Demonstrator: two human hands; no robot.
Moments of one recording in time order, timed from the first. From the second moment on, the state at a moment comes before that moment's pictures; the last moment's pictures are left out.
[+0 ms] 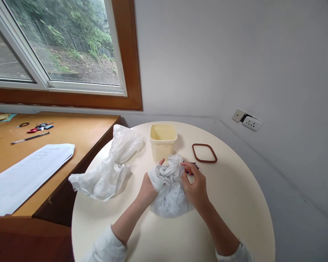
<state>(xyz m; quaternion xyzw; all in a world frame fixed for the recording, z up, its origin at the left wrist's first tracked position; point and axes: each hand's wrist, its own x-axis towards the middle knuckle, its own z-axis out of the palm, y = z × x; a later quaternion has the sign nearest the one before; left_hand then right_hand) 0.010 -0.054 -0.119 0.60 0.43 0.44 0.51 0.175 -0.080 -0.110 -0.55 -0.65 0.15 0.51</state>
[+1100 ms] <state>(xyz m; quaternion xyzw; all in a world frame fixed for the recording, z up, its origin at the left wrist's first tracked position) 0.020 -0.052 -0.133 0.64 0.32 0.38 0.58 0.166 -0.076 -0.109 -0.47 -0.70 0.33 0.43</state>
